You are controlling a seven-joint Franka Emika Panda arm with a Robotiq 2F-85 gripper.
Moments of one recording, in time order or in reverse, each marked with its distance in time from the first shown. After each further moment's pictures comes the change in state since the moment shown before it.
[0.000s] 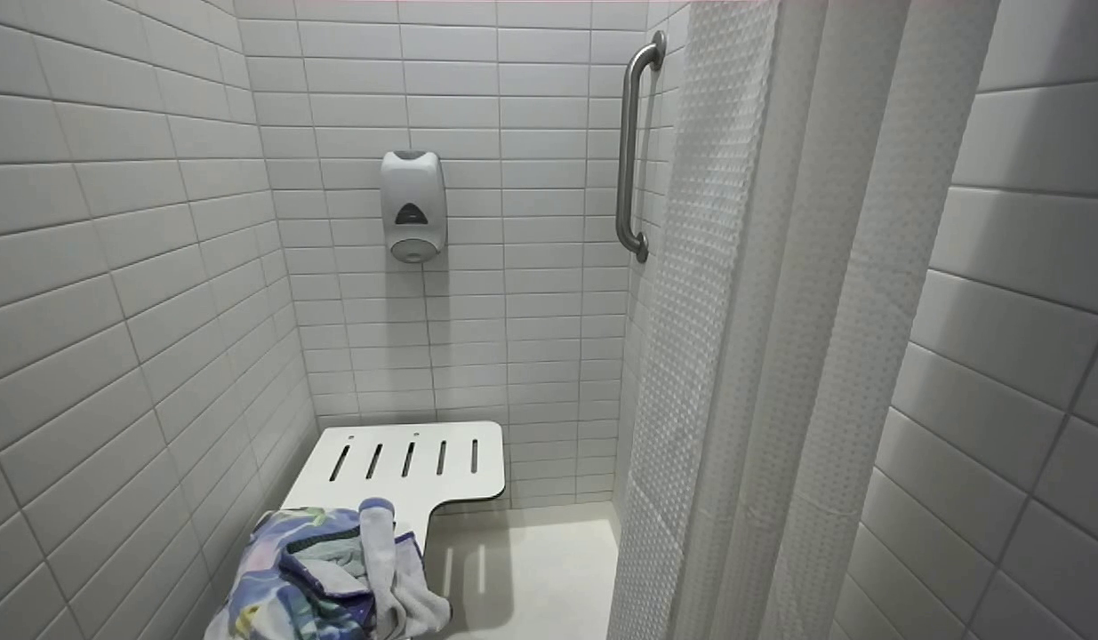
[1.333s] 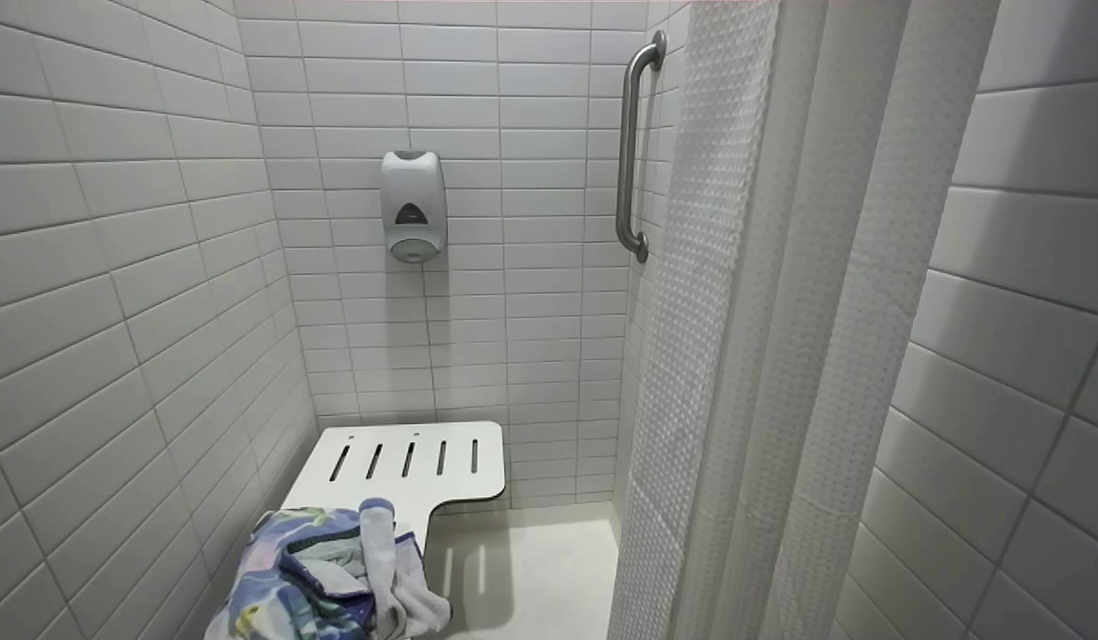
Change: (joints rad) arm 0.010 -0.040 -0.045 -0.101 0.085 0.003 -0.122
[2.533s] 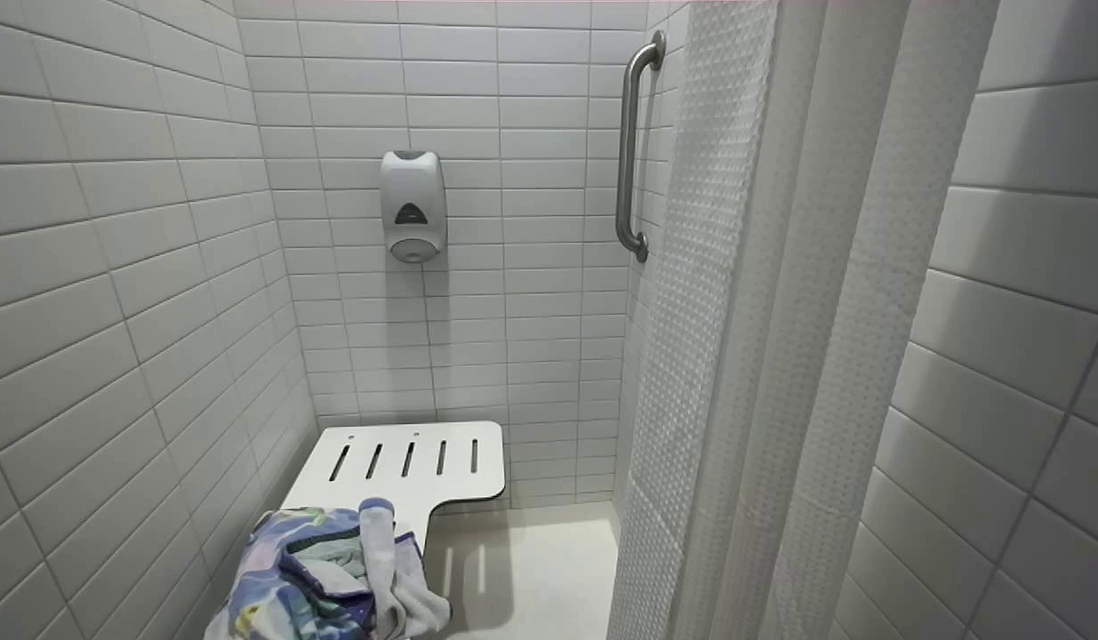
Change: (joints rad) arm -0.270 -0.225 -0.044 0.218 -0.478 -0.312 -0.021
